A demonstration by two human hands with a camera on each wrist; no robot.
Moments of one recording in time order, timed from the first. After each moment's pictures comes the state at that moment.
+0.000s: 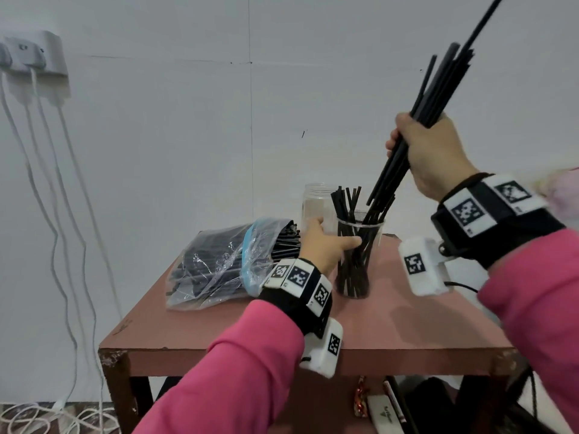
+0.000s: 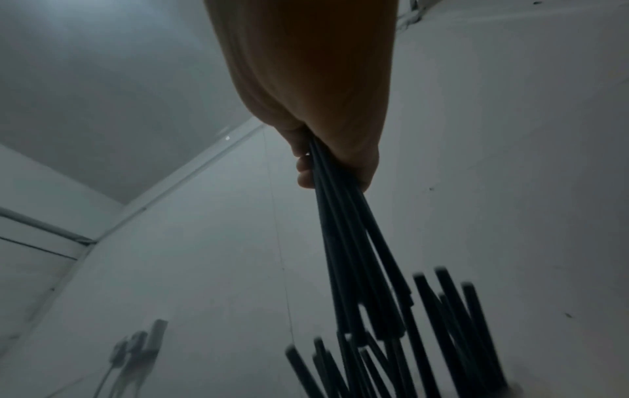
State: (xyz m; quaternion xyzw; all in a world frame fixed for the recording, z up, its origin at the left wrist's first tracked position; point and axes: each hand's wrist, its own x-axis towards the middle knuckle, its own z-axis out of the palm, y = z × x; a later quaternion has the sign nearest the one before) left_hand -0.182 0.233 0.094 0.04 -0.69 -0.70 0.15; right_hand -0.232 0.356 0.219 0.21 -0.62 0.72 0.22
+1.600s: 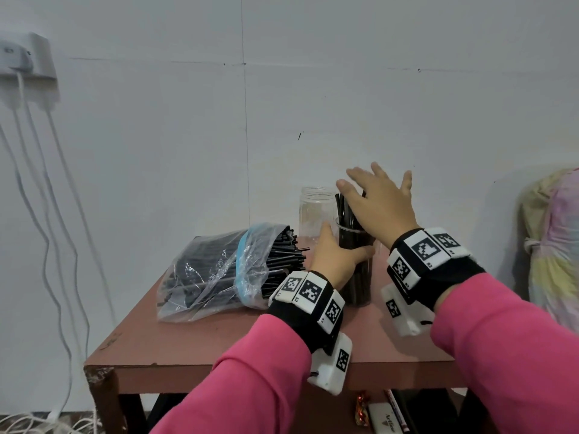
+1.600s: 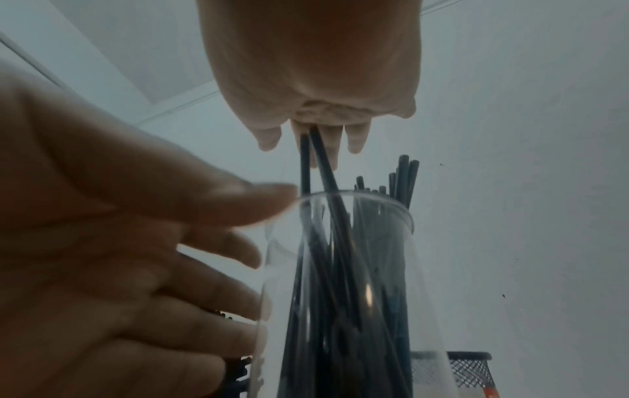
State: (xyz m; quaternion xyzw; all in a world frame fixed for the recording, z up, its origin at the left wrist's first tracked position) left_hand -0.203 0.248 0.083 0.01 -0.71 -0.69 0.14; right_hand -0.255 0.332 0.150 0.22 -0.90 0.22 0.31
